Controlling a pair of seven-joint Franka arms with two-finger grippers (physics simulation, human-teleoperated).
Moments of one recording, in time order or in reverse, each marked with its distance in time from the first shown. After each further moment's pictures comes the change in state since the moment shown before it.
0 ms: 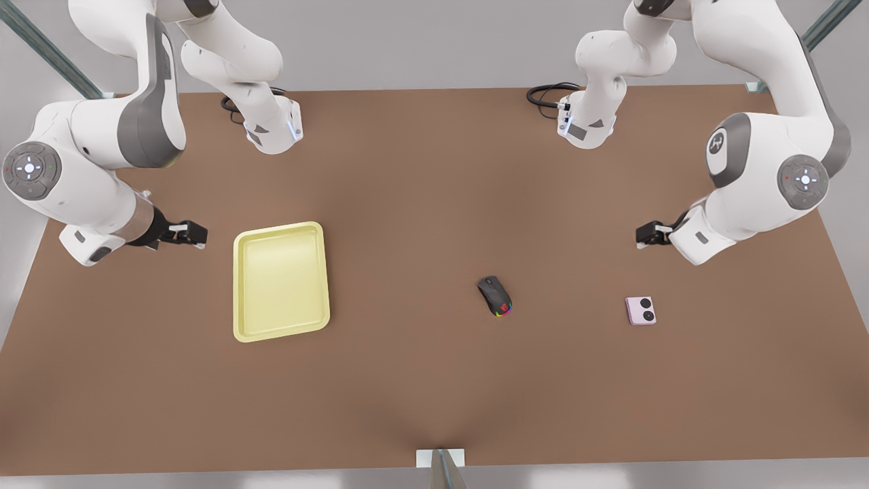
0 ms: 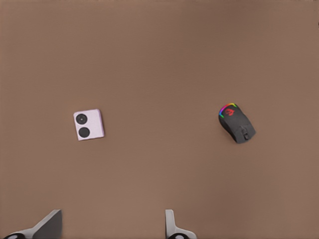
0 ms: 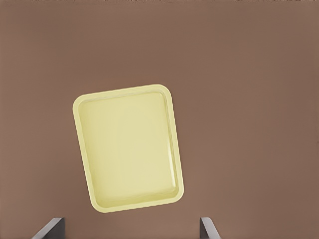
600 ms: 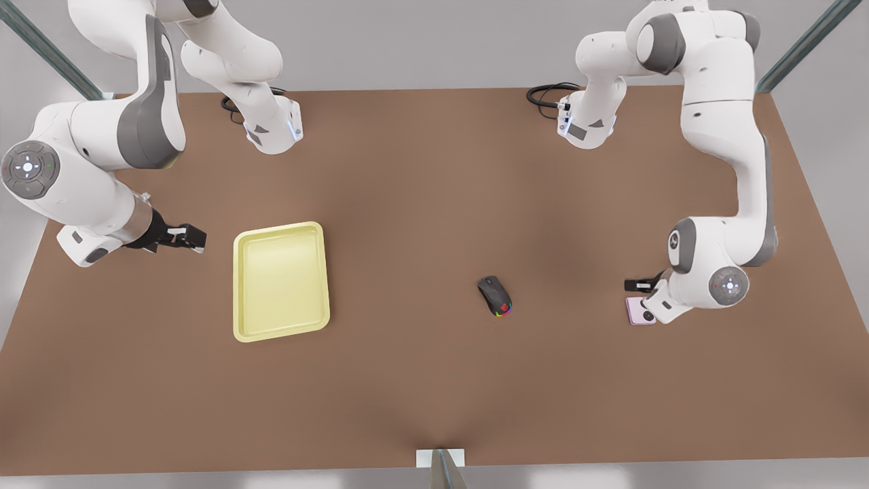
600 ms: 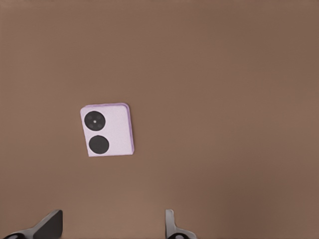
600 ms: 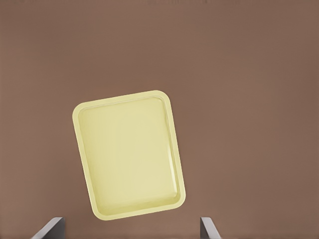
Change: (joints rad) left arm 0.085 0.313 0.014 -0.193 0.112 0.350 -0.009; right arm -0.003 0.001 0.000 -0.002 0.000 0.023 0.025
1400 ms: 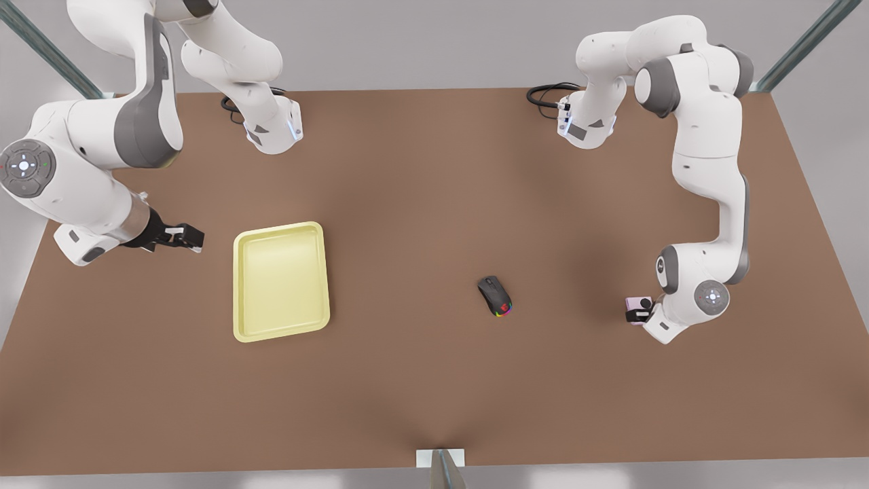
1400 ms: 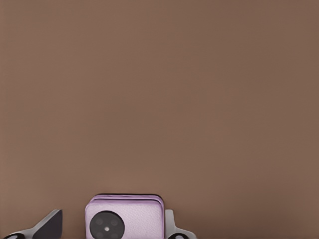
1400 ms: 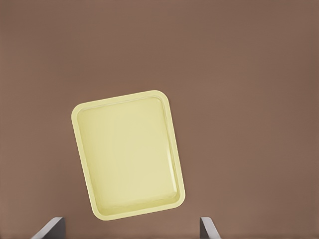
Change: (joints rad) left arm 0.023 0.204 0.051 -0.017 -0.001 0.412 0.004; right arm -0.004 -0.003 -0.001 0.001 0.001 -0.003 0.003
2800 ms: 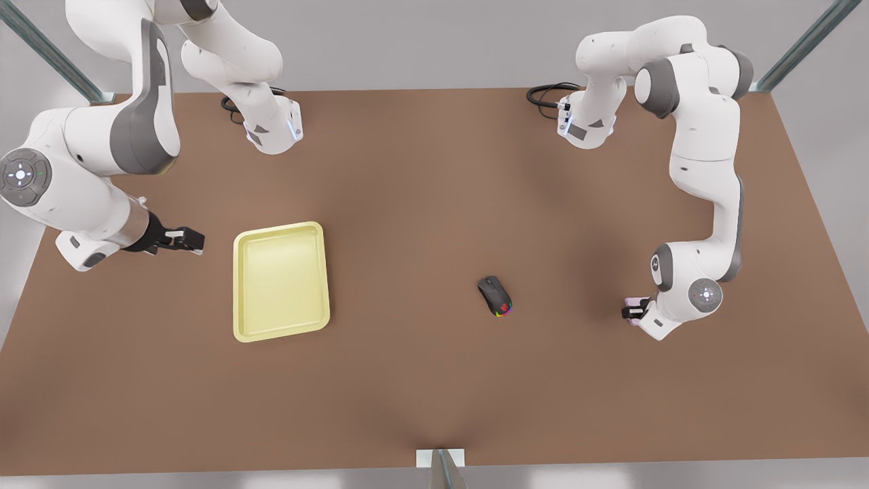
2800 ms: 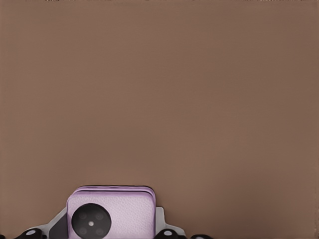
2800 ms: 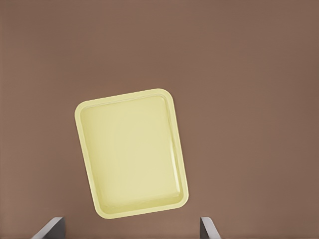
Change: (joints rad) left arm 0.001 0.002 -0.009 -0.039 -0.021 0.026 -0.003; right arm -0.005 0.017 -0.006 0.005 0.026 0.000 -0.022
